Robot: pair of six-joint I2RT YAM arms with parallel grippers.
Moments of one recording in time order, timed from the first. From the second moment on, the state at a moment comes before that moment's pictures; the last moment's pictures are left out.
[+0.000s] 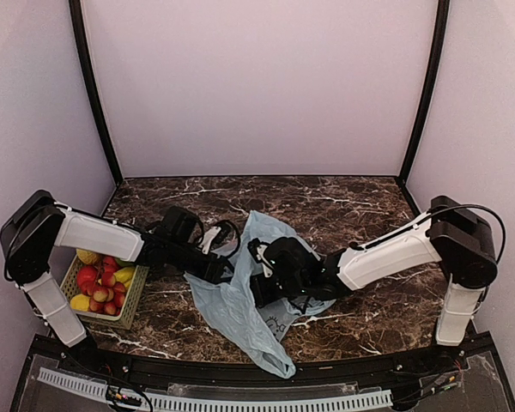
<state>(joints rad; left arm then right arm) -0.68 1.68 0.82 0.02 0.47 -0.30 1.12 1.86 0.99 0.14 0.05 0.55</state>
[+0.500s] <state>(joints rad) -0.69 1.33 0.84 -0.12 0.32 -0.28 1.13 1.56 0.79 0.12 0.00 0.57</state>
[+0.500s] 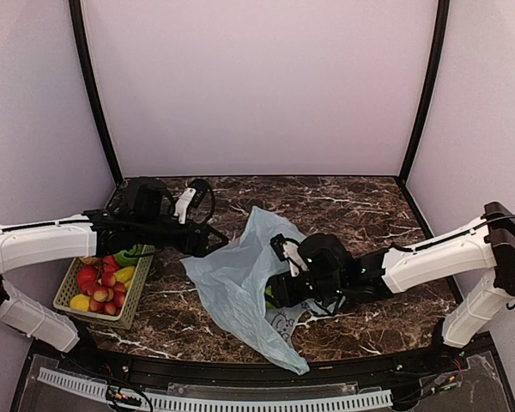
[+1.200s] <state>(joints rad) -0.92 1.46 0.92 -0.01 0.42 -0.49 1.14 1.51 0.77 0.05 0.00 0.56</state>
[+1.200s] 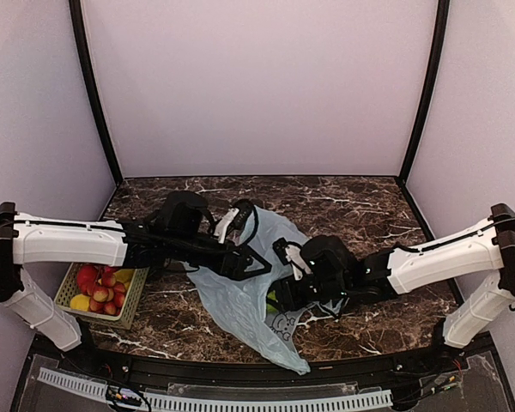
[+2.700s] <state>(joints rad) -0.89 1.35 0.90 -0.09 0.35 -0.34 1.05 1.07 0.62 0.16 -0.18 0.48</state>
